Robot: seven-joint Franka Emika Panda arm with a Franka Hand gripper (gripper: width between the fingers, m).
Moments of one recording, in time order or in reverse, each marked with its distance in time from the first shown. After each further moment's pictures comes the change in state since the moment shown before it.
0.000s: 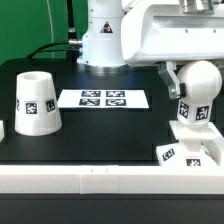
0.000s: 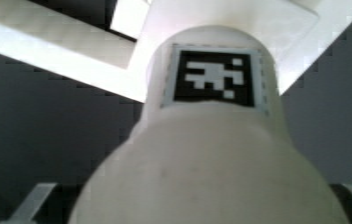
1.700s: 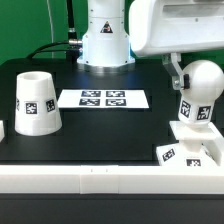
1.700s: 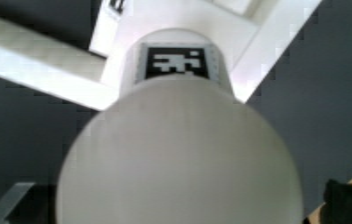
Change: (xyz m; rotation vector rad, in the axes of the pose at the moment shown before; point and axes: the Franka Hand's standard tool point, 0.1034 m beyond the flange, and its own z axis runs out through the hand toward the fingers) arm 0.006 -0.012 -0.013 0.092 -0.213 0.008
